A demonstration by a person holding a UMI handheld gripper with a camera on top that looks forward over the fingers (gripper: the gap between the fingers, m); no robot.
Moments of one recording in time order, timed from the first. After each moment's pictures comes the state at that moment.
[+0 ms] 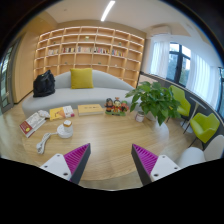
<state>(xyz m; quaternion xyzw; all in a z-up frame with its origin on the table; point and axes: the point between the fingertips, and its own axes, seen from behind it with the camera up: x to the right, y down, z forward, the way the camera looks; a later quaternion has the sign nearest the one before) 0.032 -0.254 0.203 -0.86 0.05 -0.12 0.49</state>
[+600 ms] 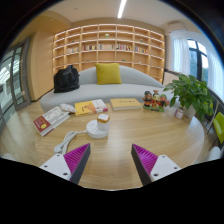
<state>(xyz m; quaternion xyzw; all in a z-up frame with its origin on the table) -0.110 -0.160 0.100 -0.87 -0.02 -0.01 0.49</state>
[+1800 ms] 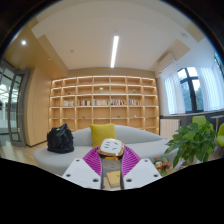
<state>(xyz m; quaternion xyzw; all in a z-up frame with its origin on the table) -0.095 0.028 0.320 -0.68 0.02 0.00 0.73</state>
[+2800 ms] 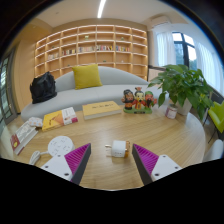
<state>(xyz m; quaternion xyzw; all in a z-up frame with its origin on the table) -0.003 -0.041 0.065 -0.86 0.07 -0.04 0.50</state>
